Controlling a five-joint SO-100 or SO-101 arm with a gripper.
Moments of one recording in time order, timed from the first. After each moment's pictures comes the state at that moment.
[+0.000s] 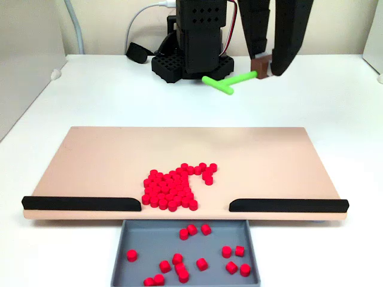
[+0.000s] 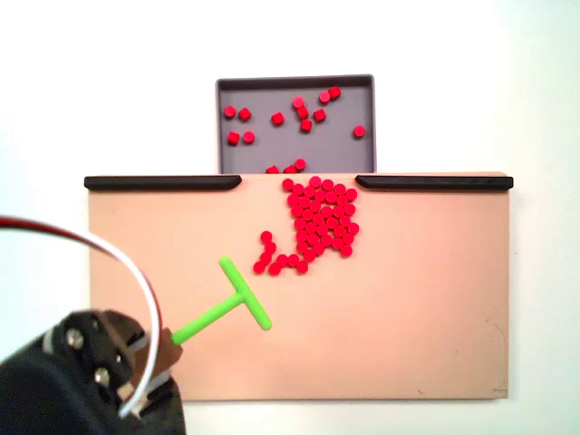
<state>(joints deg) -13.0 83.9 70.0 99.1 -19.5</state>
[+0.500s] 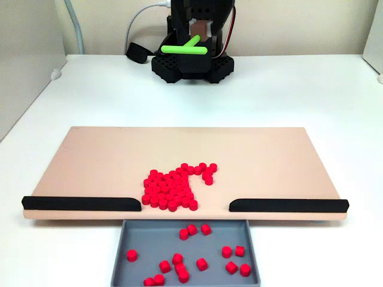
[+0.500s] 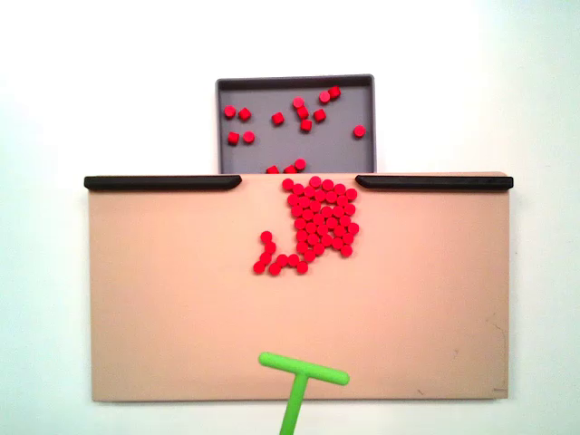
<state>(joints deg) -0.4 109.5 94.4 98.9 -73.4</state>
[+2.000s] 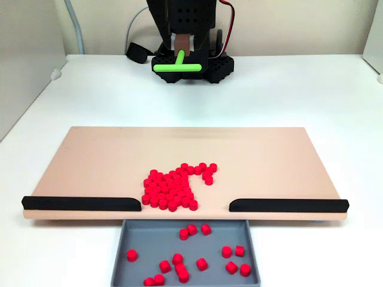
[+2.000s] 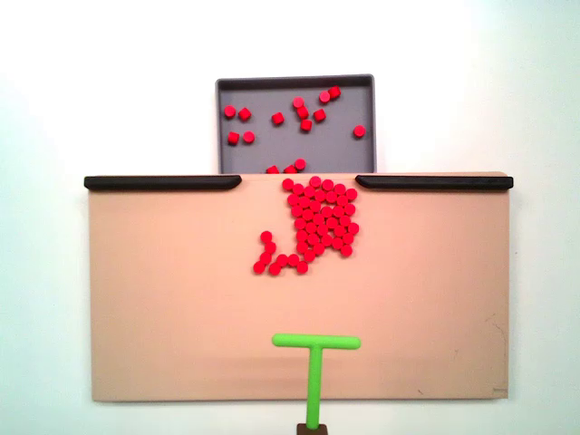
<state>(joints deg) 4.1 106.1 95.4 95.5 -88.5</state>
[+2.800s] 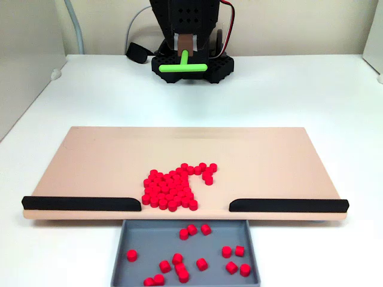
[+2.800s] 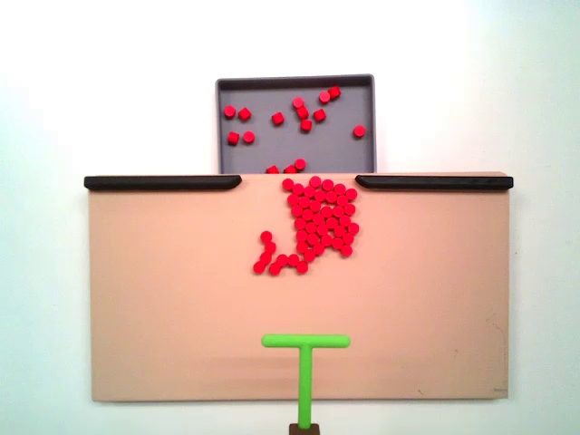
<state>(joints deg) 3.0 106.1 95.4 95.5 -88.9</state>
